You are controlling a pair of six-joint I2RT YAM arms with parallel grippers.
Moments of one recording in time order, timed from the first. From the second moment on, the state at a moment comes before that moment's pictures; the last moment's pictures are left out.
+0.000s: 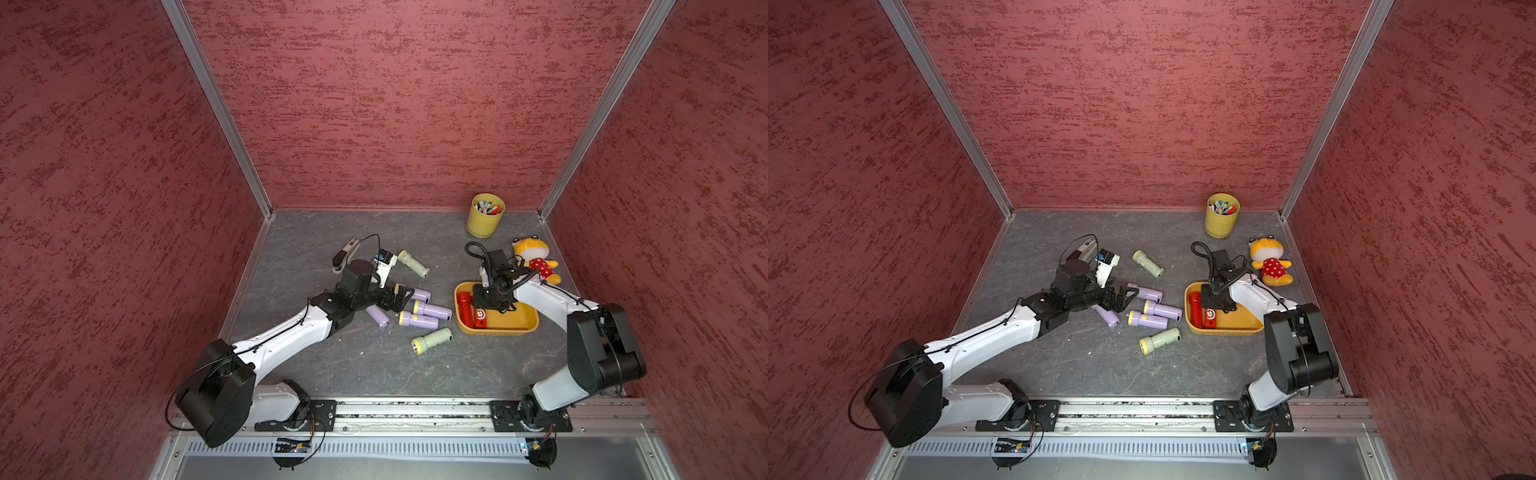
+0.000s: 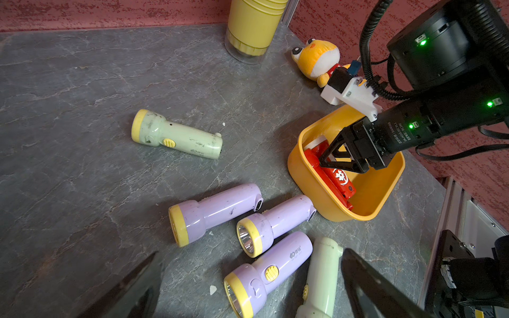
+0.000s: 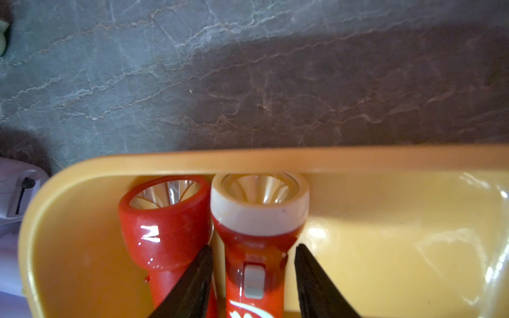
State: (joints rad) left arm -0.64 1.29 0.76 0.01 0.23 -0.25; right arm 0.23 1.56 0.93 -0.64 -0.05 0.33
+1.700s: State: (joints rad) left arm -0.26 0.93 0.51 -0.12 0.27 -0.41; right arm 0.54 2.26 2.04 -0.90 0.03 0.05
